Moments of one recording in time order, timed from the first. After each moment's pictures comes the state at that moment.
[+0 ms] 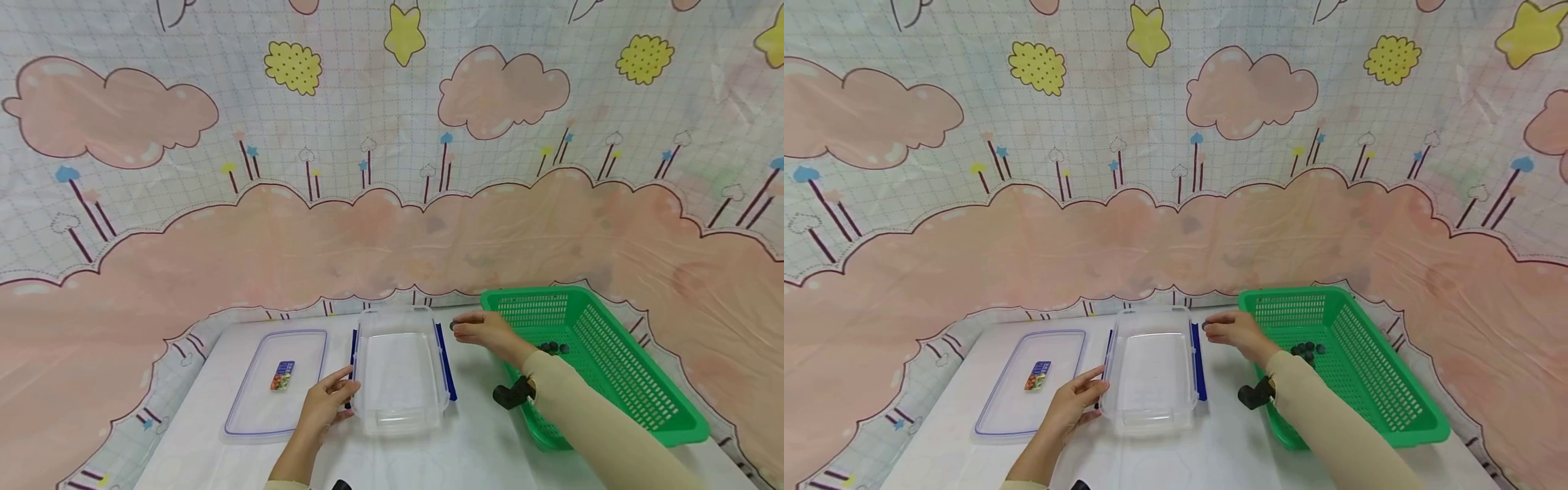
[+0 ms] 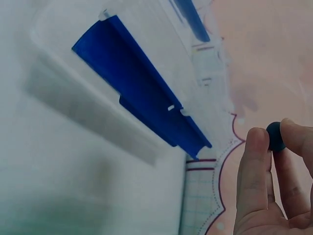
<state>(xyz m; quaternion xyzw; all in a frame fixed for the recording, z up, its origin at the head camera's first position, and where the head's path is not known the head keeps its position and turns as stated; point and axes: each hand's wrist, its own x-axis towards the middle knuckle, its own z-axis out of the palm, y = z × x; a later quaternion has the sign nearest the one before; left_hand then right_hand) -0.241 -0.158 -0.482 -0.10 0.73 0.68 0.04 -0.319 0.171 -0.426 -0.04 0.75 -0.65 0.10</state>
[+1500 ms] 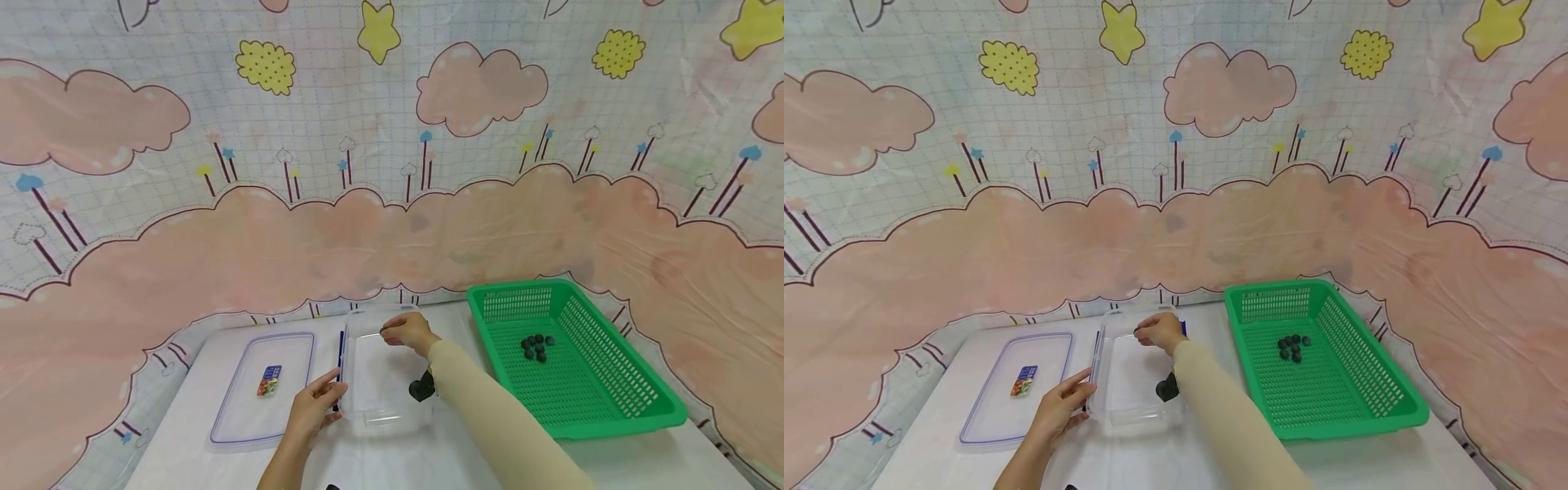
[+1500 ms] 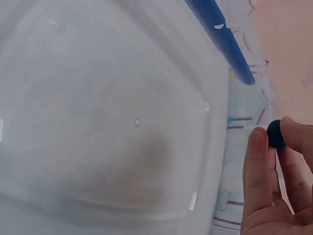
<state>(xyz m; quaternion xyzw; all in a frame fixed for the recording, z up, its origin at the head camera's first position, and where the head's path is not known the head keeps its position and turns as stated) -0.240 -0.149 -0.482 -0.12 0.72 0.68 0.04 -0.343 0.060 -0.436 0.01 0.76 -0.64 0.10</state>
